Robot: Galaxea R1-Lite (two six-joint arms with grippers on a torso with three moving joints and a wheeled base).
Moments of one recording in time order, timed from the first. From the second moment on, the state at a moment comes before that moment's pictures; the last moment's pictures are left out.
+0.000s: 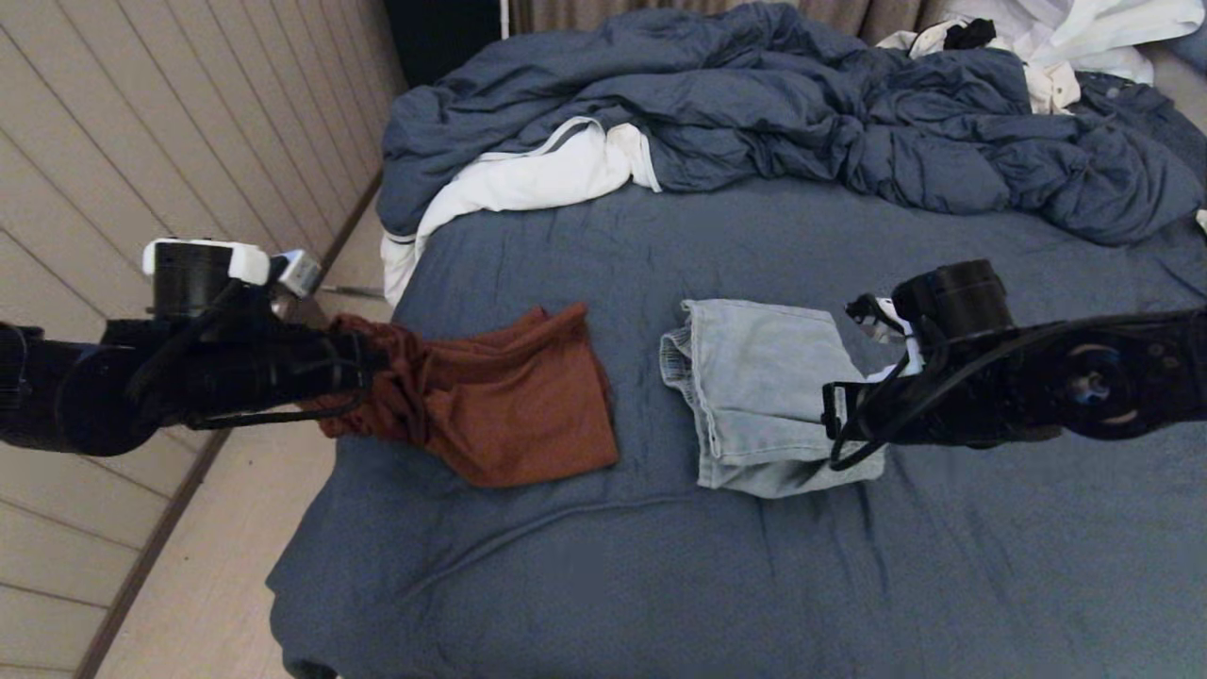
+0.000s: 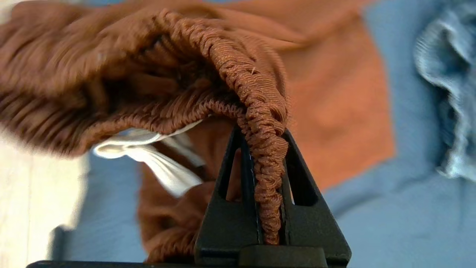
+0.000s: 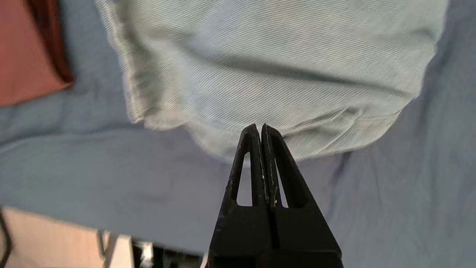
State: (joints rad) left arm -0.18 1.79 -1.02 -0.33 -0.17 -0.20; right arm 0.22 1.77 -1.10 0.04 -0.05 0.20
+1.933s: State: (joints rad) left arm -0.73 2.22 -1.57 -0.35 0.27 -0.28; right arm 0.12 1.74 -1.10 0.01 0.13 0.20
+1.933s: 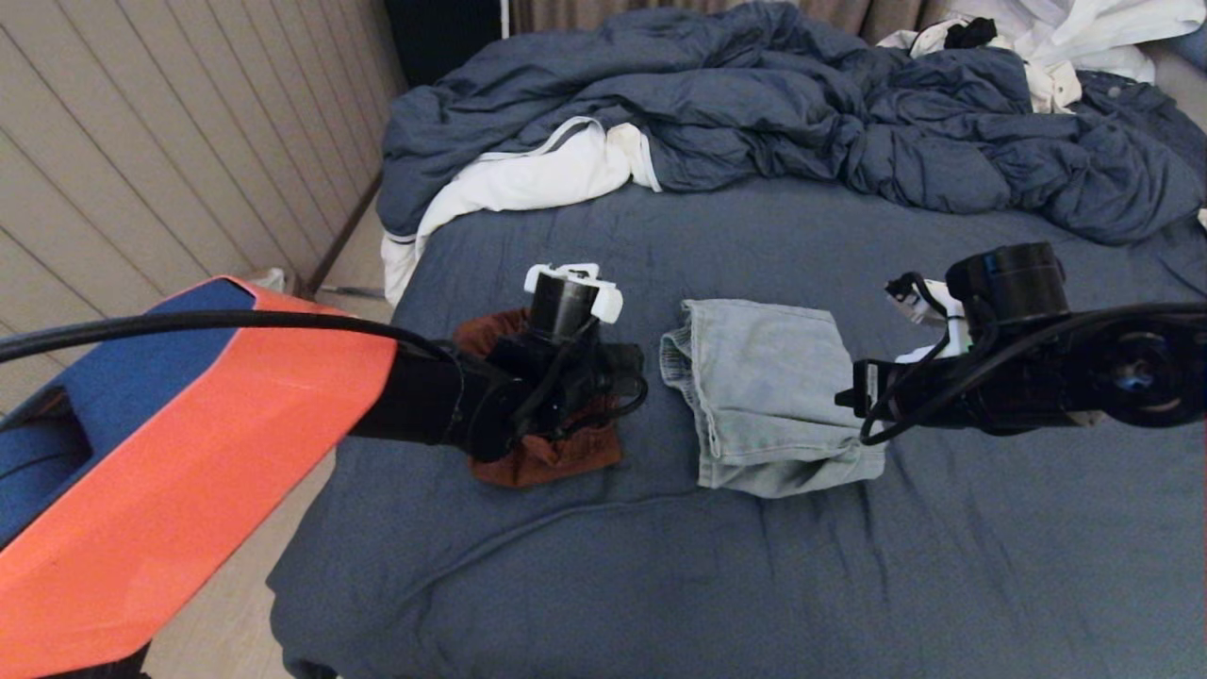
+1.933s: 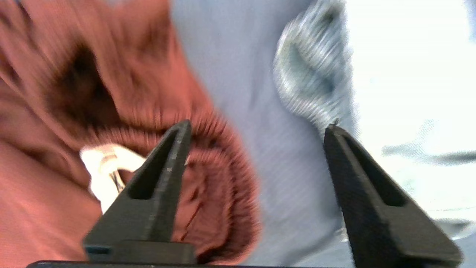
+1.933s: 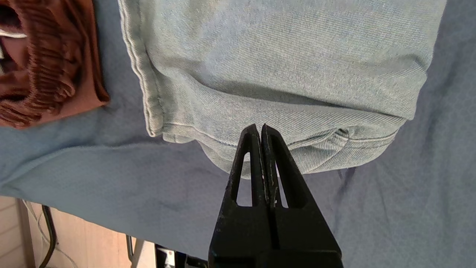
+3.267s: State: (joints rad) left arm -0.44 2.23 -1.35 -0.61 0.28 -0.27; right arm 0.12 1.73 -1.09 0.00 0.14 0.21
